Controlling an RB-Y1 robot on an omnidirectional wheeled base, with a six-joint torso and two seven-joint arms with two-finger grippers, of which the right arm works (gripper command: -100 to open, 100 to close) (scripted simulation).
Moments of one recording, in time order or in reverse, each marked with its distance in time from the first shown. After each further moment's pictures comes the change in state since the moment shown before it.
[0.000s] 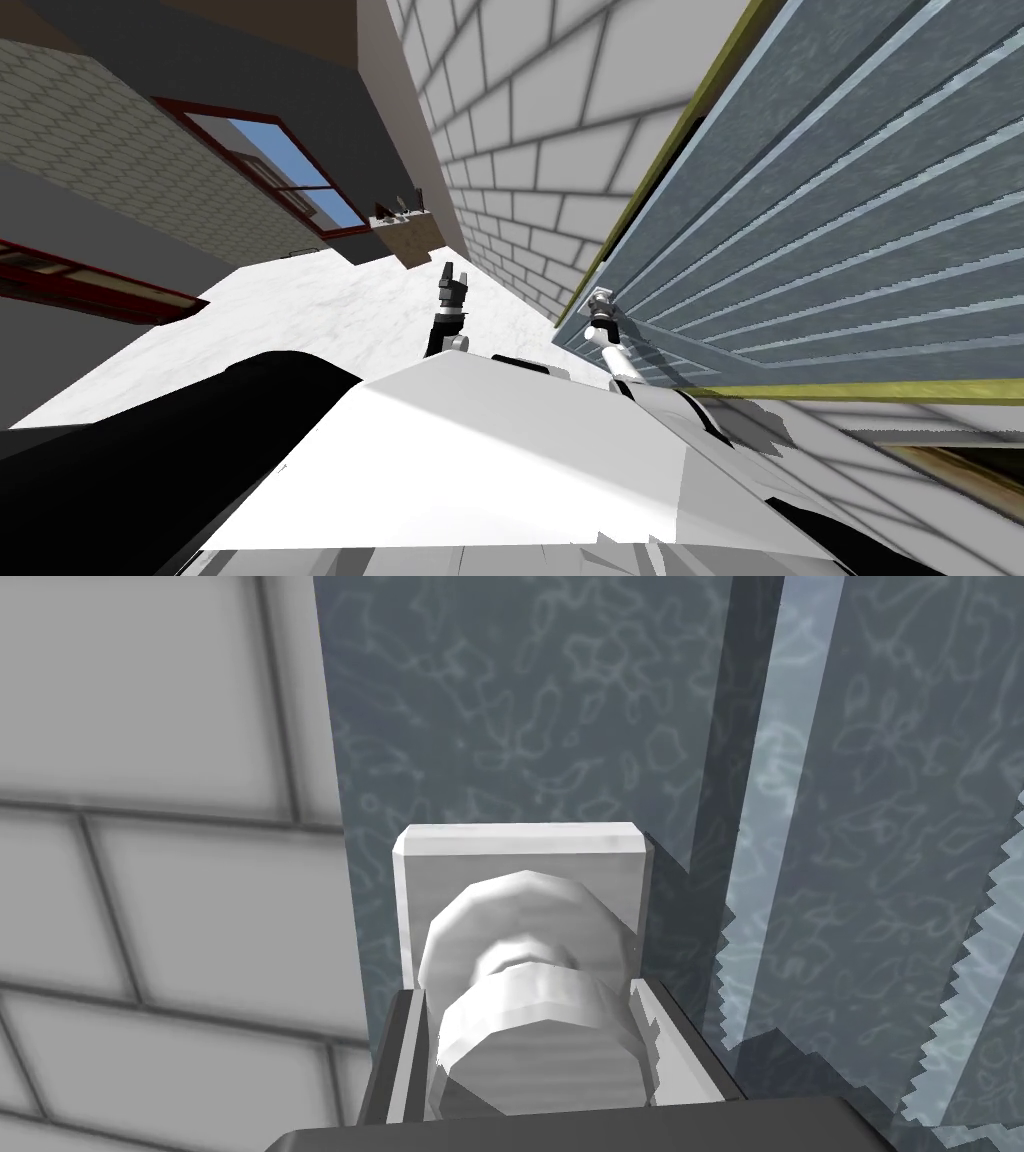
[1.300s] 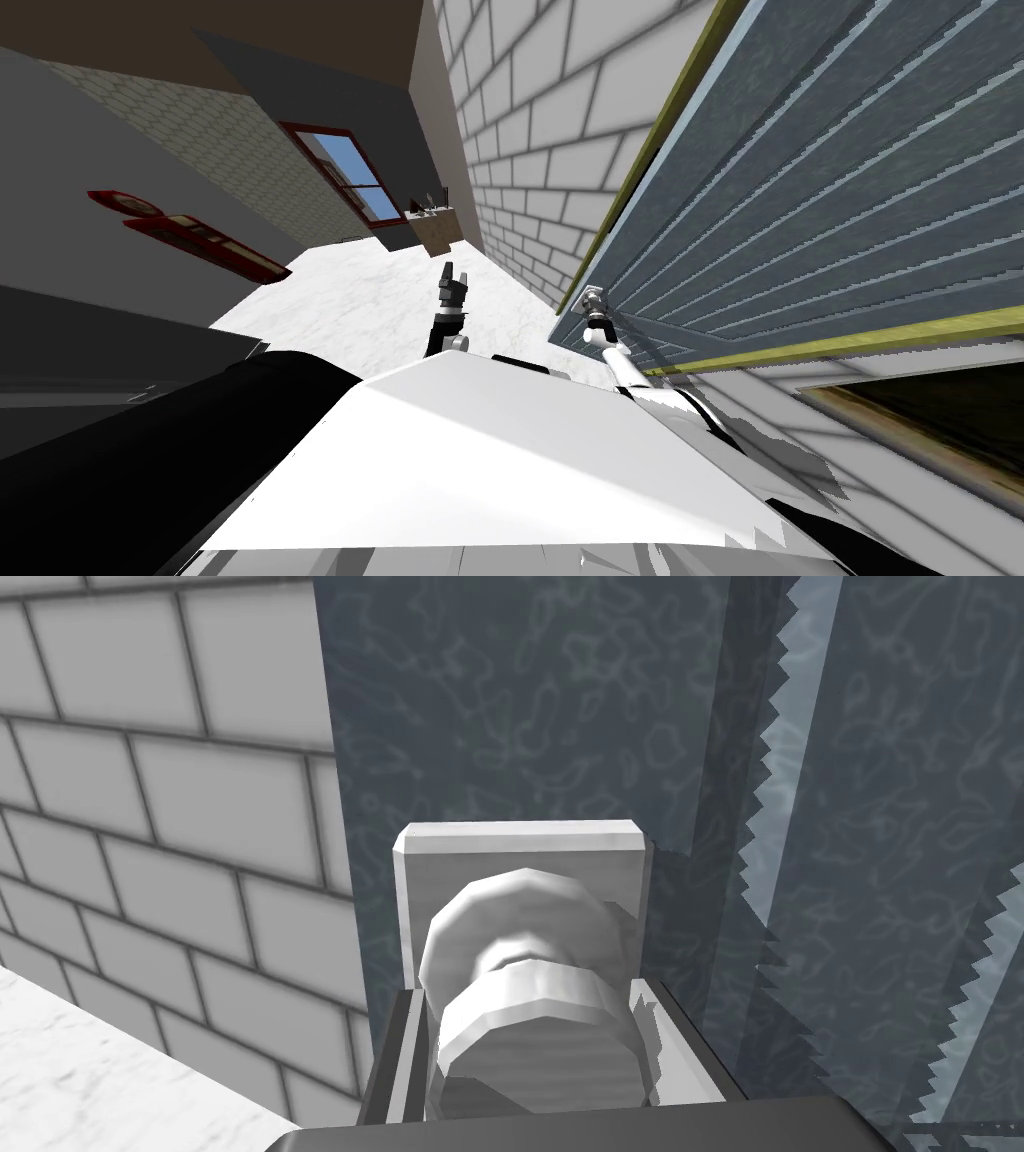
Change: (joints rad) arm 0.018 -0.042 0.145 -0.049 0.042 0.014 -0.131
